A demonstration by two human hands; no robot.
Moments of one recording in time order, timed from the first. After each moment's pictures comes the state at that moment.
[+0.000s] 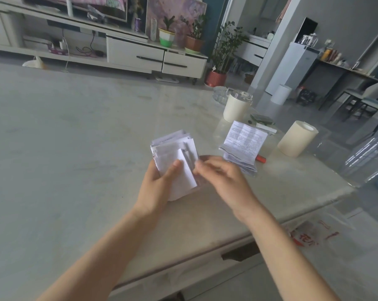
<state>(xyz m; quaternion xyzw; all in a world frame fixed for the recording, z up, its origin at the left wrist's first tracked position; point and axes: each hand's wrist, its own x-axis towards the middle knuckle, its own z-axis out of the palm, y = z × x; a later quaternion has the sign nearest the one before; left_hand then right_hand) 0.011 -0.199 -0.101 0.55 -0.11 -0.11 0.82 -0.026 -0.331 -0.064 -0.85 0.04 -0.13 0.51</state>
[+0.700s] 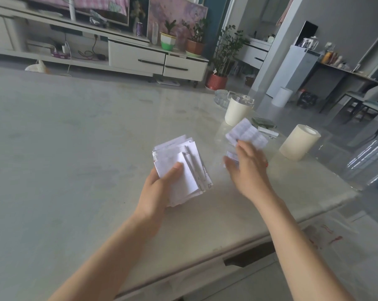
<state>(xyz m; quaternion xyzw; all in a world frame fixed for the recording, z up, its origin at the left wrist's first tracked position) 0.014 -0.196 -0.101 0.52 -0.08 -0.17 0.83 0.016 -0.407 -0.085 -0.96 0.07 -0.27 0.04</state>
